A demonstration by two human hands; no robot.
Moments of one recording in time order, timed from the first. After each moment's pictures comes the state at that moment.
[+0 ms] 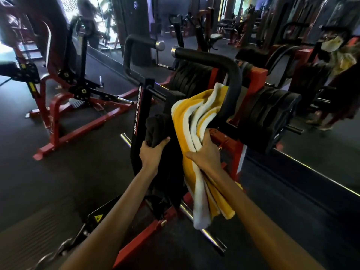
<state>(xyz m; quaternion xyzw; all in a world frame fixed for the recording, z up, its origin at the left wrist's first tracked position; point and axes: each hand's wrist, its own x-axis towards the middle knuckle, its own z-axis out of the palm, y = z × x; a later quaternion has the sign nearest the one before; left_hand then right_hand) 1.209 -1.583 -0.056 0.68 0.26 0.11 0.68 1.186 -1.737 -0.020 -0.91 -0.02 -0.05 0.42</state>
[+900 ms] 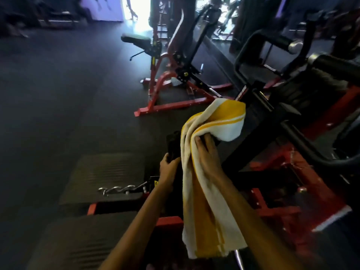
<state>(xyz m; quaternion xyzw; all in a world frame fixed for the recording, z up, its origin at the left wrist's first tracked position) 1.112 -1.472 -0.085 0.54 0.39 0.19 0.72 1.187 -1.557 -0.044 -0.77 -0.27 0.12 0.56</state>
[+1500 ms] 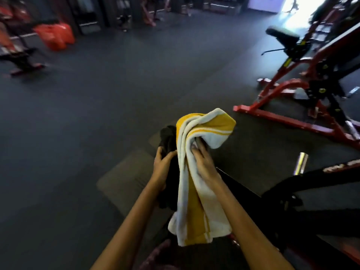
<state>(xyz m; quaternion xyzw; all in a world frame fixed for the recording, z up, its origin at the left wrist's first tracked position) 0.937 -1.453 -0.096 0.37 0.55 0.45 0.60 1.063 -1.470 -0.081 -0.59 -0.55 0.41 0.43</state>
